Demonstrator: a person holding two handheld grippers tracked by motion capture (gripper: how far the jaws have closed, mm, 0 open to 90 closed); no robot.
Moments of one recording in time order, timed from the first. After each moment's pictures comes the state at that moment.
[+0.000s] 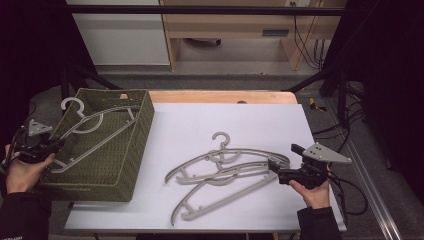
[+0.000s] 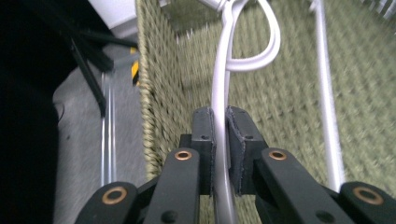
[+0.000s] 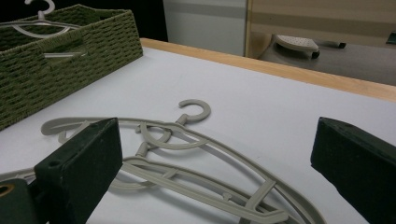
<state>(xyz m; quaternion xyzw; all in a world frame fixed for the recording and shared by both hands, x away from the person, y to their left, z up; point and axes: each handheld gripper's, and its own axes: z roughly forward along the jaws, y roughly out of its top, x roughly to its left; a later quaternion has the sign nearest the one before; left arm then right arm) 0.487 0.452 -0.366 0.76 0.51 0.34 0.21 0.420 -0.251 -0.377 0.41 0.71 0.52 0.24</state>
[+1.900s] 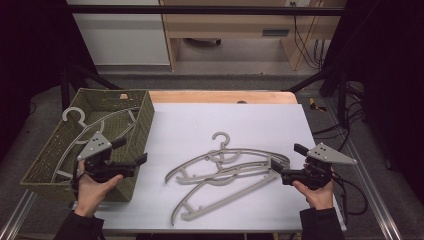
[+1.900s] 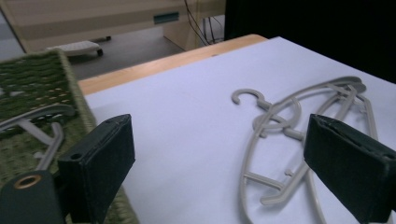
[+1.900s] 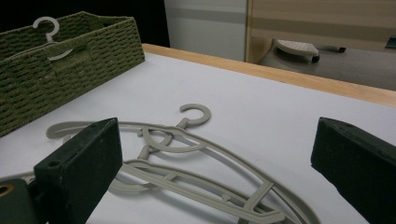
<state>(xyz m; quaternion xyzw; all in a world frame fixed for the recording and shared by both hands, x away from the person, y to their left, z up) 0.433 0.269 -0.355 0.75 0.37 0.23 0.50 0.415 -0.256 -0.372 0.41 0.71 0.52 0.24</state>
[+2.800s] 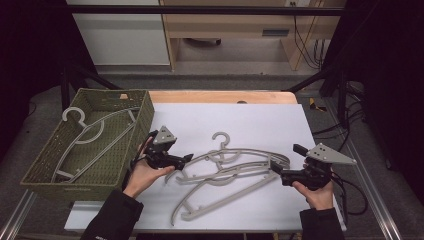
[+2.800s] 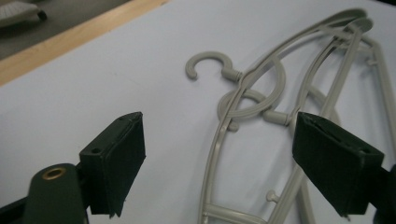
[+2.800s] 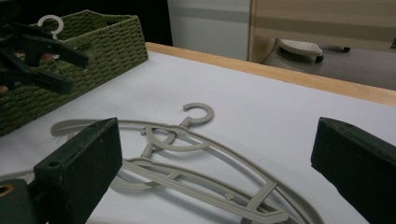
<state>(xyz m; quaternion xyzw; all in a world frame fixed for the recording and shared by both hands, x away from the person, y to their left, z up) 0.496 0.157 -0.393 0.84 0.32 0.17 0.40 0.414 -0.255 -0.372 0.40 0.71 0.53 0.24</state>
